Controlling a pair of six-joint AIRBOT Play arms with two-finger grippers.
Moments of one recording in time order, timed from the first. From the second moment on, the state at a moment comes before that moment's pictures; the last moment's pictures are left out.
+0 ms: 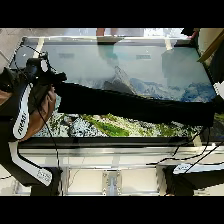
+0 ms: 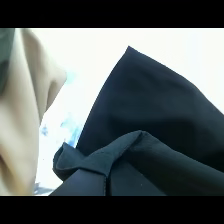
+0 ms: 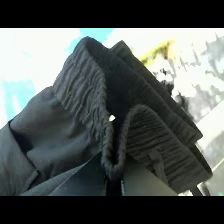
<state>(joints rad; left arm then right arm) -0.01 -1.76 1.67 1.63 -1.07 -1.86 -0.77 -1.57 1.36 -1.45 1.09 1.66</state>
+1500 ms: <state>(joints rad) -0.35 -1.52 1.73 1.42 -0.86 -1.65 -1.14 -1.85 1.48 -0.83 1.43 0.98</state>
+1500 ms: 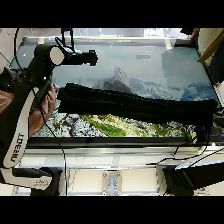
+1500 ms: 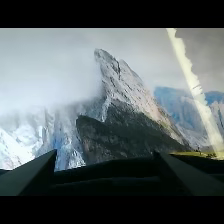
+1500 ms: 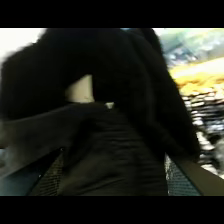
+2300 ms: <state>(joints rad) -0.36 -1.54 1.73 1.42 -0.89 -1.69 -1.11 -1.94 1.60 -0.98 1.51 0.98</state>
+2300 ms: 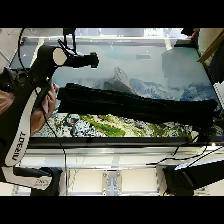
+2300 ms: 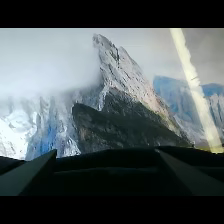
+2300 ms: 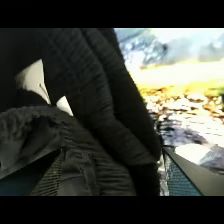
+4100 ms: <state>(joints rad) -0.73 -2.13 2.01 1.01 -0.81 -1.44 -0.54 -1.52 1.61 -0.81 1.75 0.98</state>
